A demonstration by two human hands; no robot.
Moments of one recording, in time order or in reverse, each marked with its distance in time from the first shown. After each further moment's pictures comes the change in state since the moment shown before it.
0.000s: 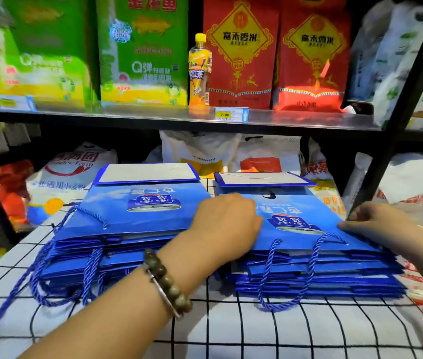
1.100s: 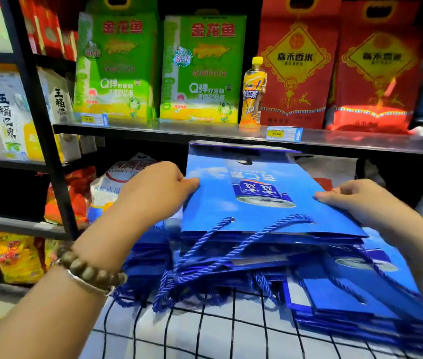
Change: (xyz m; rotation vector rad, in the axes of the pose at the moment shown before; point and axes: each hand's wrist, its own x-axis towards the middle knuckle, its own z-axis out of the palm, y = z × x) left_hand -0.045 -0.145 -0.059 -0.304 0.262 -0.480; right_hand 0.010 -0.129 0.007 0.568 -0.138 -0.276
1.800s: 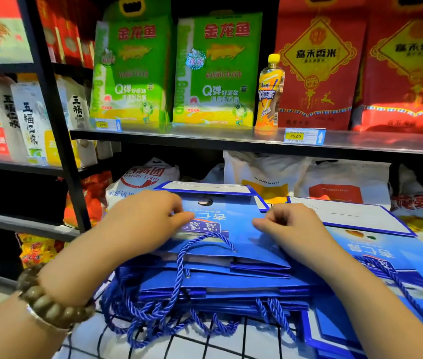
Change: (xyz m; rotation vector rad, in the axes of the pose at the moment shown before) left_hand -0.003 -0.032 0.014 0.336 -0.085 0.109; right_hand 0.001 -0.023 0.097 0.006 -0.162 -0.278
